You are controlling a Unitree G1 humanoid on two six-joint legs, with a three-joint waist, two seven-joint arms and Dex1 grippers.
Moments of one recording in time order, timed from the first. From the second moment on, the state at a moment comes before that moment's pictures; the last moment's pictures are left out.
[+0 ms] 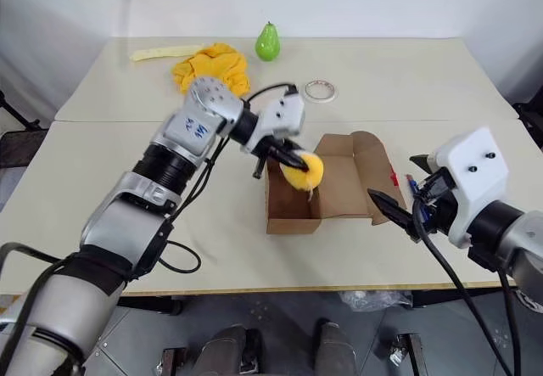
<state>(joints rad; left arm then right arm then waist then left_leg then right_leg) -1.35 0.26 -0.27 0.72 0.03 0.26 -1.31 -0.01 -1.09 -0.63 -0.82 1.12 0.95 0.23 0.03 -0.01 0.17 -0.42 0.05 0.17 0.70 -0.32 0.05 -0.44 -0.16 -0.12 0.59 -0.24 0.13</state>
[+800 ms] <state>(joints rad) -1.04 0.72 -0.17 0.49 0.15 0.91 -0.86 -0.29 -1.07 -0.34 -0.55 0.94 0.76 0.70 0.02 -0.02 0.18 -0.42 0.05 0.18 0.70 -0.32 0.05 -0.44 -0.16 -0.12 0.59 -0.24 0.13</state>
